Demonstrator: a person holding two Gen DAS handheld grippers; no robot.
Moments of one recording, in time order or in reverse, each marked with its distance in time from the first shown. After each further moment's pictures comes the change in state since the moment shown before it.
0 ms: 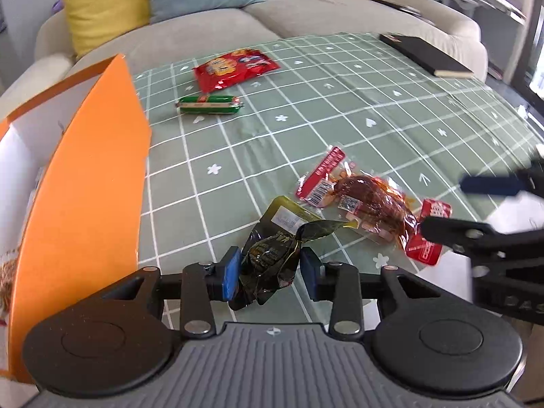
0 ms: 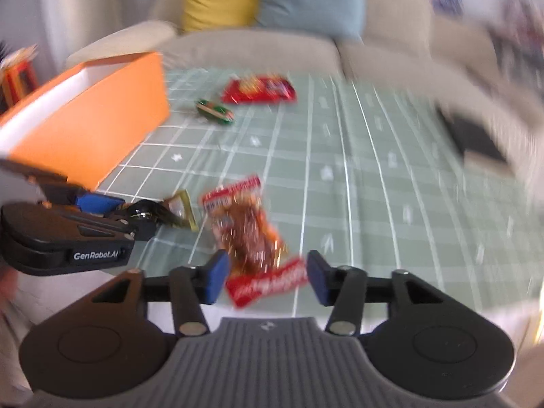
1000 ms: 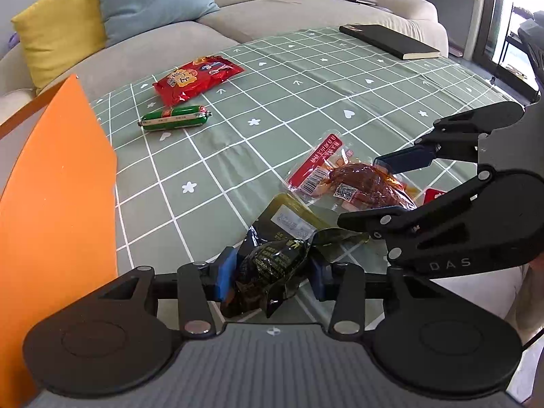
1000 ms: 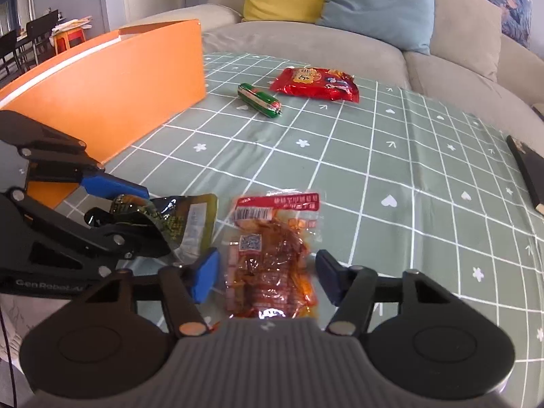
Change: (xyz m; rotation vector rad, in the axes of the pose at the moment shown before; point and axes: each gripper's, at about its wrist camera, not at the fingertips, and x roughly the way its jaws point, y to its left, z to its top) left arm 0.023 0.008 0.000 0.129 -0.036 -0.084; right arm 0.076 -0.007 0.013 -0.104 0.015 0.169
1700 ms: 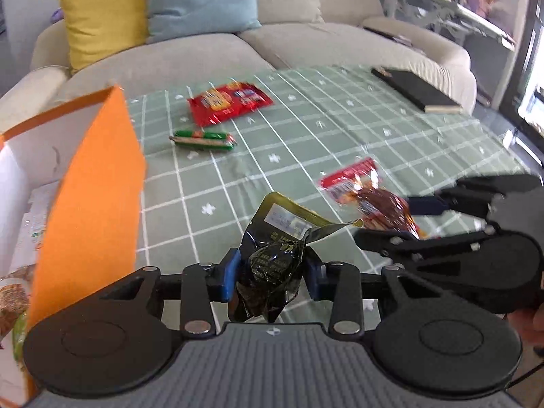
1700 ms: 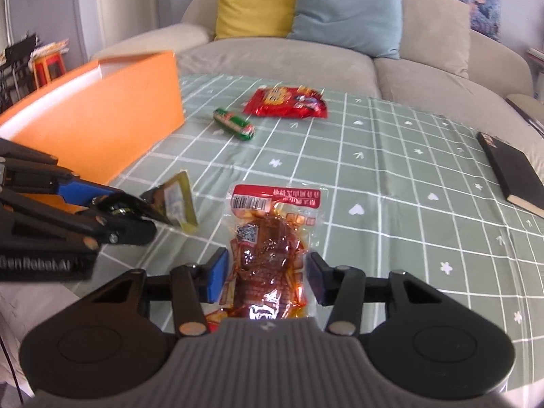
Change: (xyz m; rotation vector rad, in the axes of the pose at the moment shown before) left arm -0.038 0.002 0.022 -0.190 -0.064 0.044; right arm -0.032 -0.008 0.005 0.087 -0.060 -0.059
